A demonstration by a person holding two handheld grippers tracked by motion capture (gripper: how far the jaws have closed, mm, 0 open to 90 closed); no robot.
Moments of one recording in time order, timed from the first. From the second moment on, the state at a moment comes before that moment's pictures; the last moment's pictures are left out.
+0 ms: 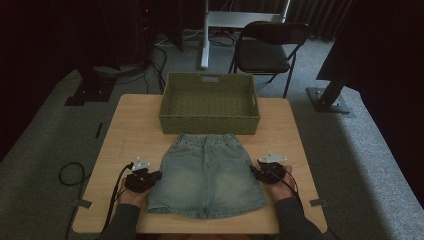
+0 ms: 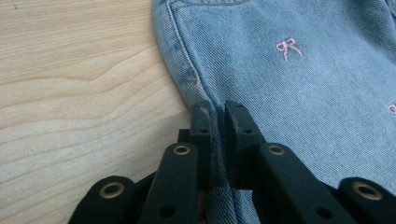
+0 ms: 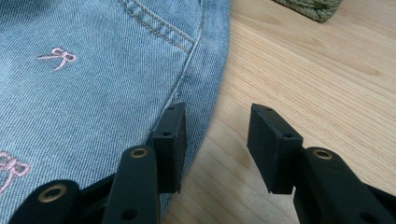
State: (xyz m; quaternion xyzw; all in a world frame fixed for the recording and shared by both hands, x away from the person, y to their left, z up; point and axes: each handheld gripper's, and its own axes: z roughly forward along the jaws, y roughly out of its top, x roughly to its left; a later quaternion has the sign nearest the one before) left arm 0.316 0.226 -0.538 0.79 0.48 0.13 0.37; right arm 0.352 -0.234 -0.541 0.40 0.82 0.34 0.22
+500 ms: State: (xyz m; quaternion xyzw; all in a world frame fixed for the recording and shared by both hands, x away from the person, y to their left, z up) left arm 0.314 0.252 -0.521 0.75 0.50 0.15 0.40; right arm 0.345 -0.225 -0.536 0.39 0.83 0.34 0.21
